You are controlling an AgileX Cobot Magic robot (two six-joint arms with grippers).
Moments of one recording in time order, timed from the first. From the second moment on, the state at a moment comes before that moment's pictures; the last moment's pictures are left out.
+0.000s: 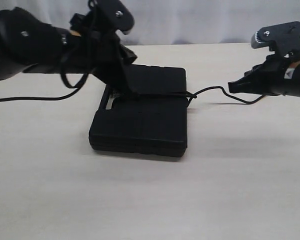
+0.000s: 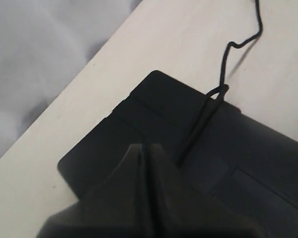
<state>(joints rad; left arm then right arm) -0.60 1.58 -0.98 -0.72 0.06 1.13 0.11 1.54 -0.75 -0.20 -0.06 0.09</state>
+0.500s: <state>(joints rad) -0.57 0.99 -0.63 -0.86 -0.05 1.07 0.11 1.08 -0.36 -0.19 -0.43 0.24</state>
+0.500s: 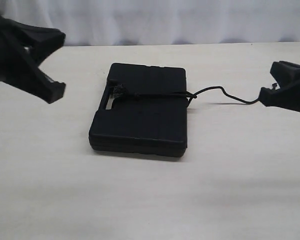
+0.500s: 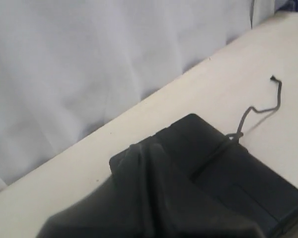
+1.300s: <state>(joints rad) -0.57 0.45 -0.54 -0.95 0.25 1.07 0.11 0.31 -0.25 -0.19 -0.12 0.46</state>
